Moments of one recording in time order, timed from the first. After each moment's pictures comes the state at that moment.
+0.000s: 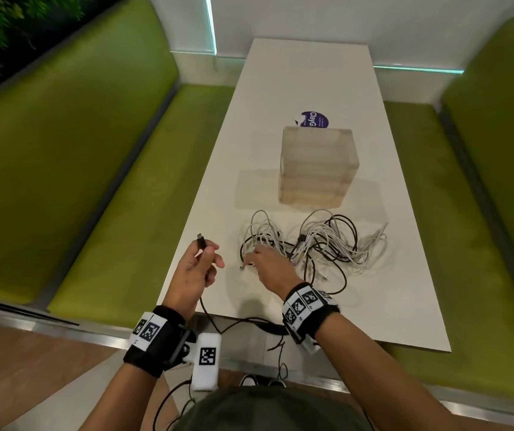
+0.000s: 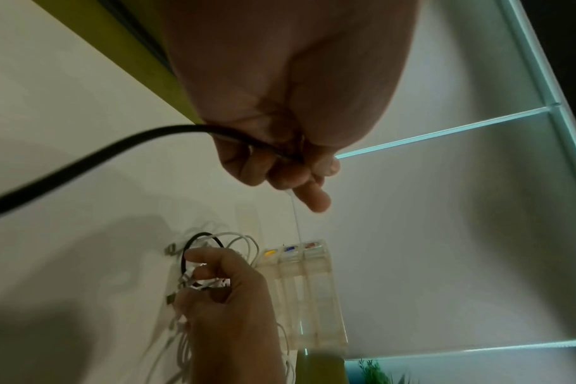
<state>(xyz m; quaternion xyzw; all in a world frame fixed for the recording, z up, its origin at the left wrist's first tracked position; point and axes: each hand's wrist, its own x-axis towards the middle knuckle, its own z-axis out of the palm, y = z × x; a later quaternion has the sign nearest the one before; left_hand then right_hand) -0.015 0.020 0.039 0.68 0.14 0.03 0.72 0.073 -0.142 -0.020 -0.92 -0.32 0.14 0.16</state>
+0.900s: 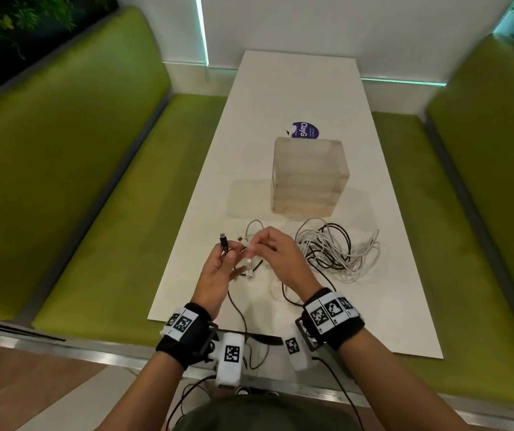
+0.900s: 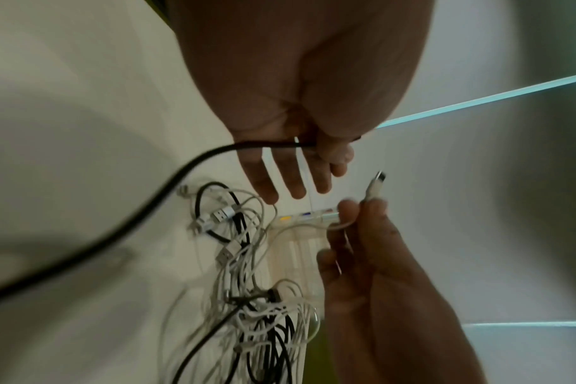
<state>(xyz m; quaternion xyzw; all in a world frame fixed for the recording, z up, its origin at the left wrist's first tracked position) 0.016 -0.019 0.023 0.62 0.11 0.01 0.78 0.076 -0.163 0.037 -0.72 -0.14 0.14 0.66</state>
